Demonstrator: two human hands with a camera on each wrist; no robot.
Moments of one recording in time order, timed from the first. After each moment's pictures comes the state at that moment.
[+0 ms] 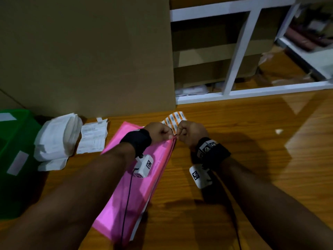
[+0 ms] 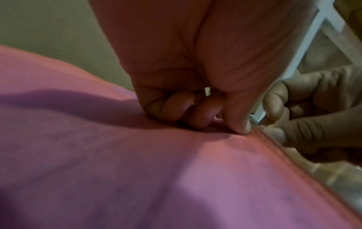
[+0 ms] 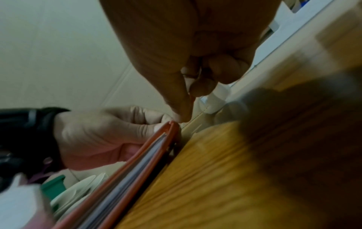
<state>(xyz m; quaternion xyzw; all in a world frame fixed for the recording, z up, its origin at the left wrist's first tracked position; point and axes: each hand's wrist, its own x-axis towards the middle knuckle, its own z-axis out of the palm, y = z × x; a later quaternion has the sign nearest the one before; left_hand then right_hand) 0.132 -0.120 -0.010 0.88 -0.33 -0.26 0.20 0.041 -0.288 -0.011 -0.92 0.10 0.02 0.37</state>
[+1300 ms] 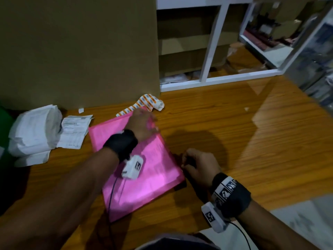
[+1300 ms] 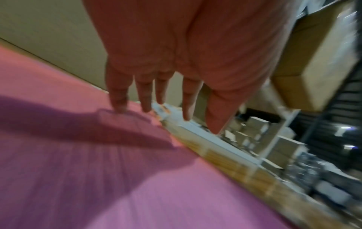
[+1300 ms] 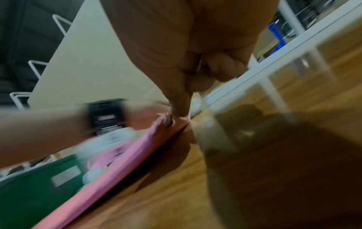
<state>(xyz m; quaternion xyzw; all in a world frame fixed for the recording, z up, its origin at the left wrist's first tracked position) 0.069 -0.082 0.005 0.92 -0.30 -0.14 0.21 -0.151 -0.250 -0.006 -0.93 0.13 0.02 0.35</state>
